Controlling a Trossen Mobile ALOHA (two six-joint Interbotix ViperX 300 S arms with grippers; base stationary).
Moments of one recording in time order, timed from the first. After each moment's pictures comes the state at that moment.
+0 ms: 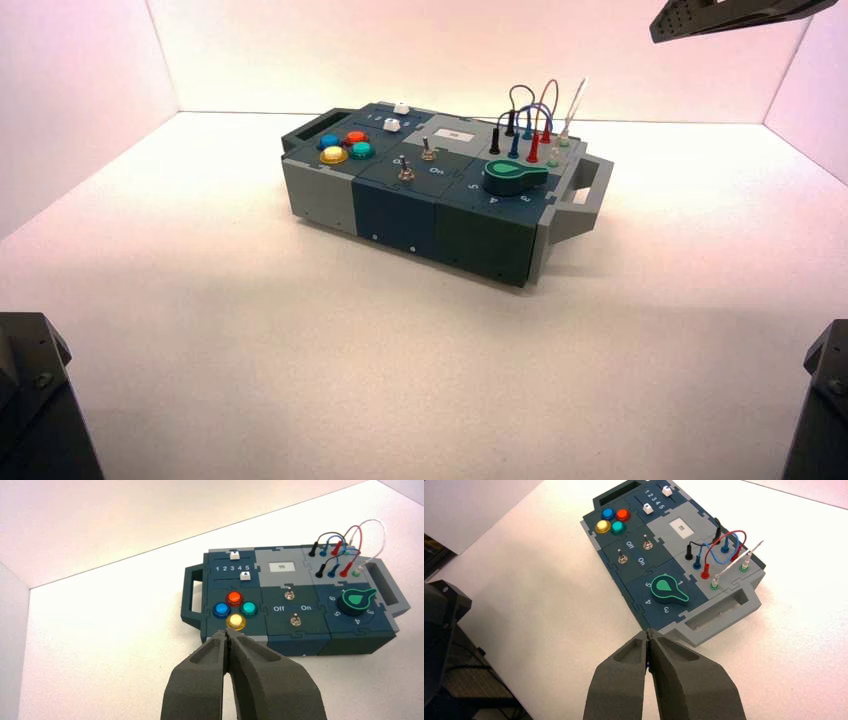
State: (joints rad) left arm -0.36 -0.96 1.16 -0.15 0.36 0.24; right arm 0.63 -1.09 1.15 0.12 0.63 0.07
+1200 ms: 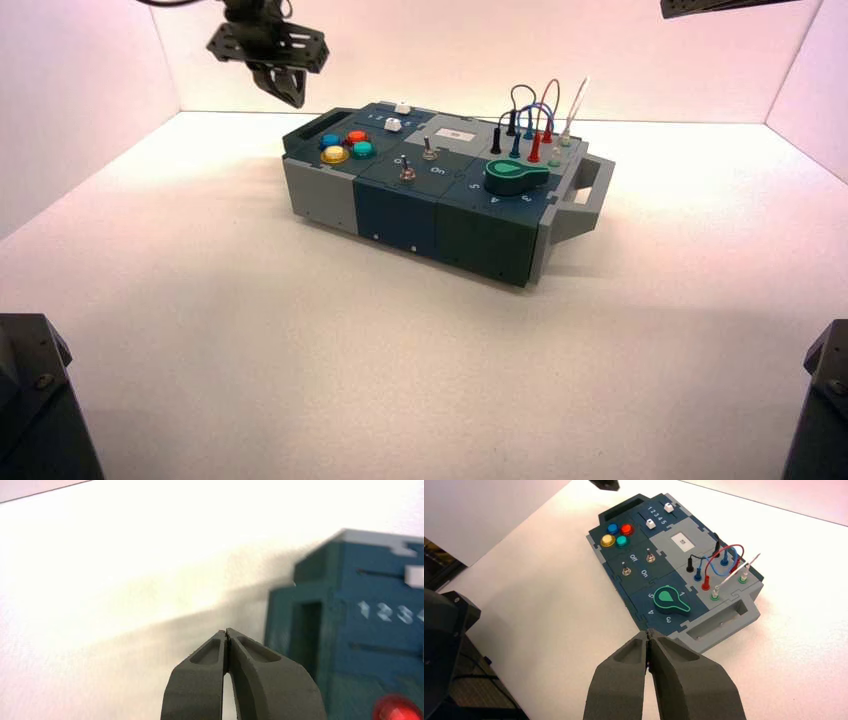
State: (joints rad) left arm -0.19 0.41 0.28 -0.15 0.39 0.27; right arm 0.63 -1.14 1.15 0.12 0.63 0.08
